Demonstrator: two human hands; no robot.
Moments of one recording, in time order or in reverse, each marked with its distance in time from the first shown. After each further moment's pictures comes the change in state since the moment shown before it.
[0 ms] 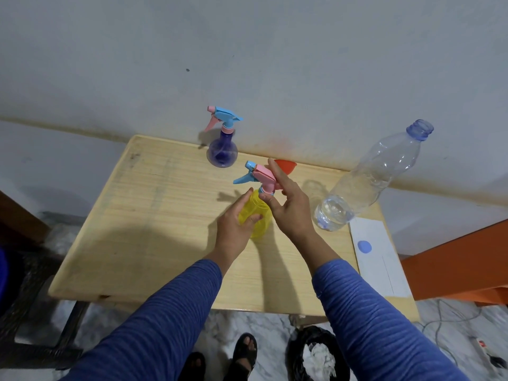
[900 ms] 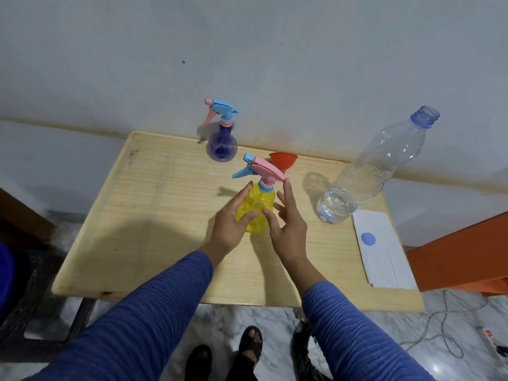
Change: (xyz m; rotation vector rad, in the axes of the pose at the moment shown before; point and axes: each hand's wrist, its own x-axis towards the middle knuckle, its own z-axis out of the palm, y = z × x) left_hand 0.008 -0.017 -0.009 -0.027 -0.146 0.073; right_hand -0.052 0.020 0.025 0.088 0.139 0.158
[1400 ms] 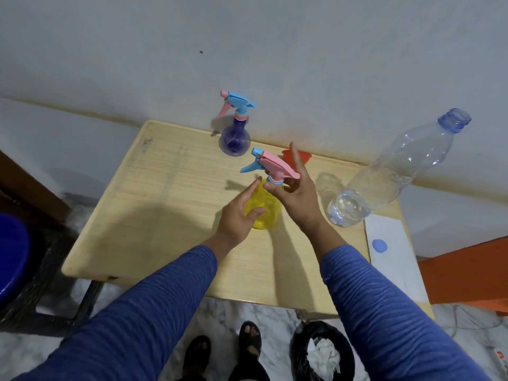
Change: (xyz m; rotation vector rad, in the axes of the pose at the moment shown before) left_hand 0.004 -0.008 0.001 -0.080 0.022 0.030; right_hand 0.066 -0.015 -0.006 0.258 -0.251 0.036
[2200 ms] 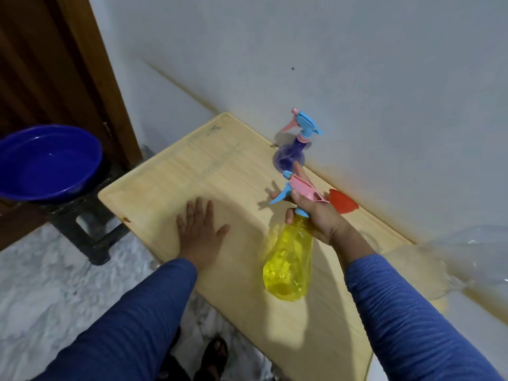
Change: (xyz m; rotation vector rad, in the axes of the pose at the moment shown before) left_hand -0.048 -0.055 -0.021 0.963 0.356 -0.706; right_hand 0.069 0.009 -0.013 0.359 -0.908 0.326
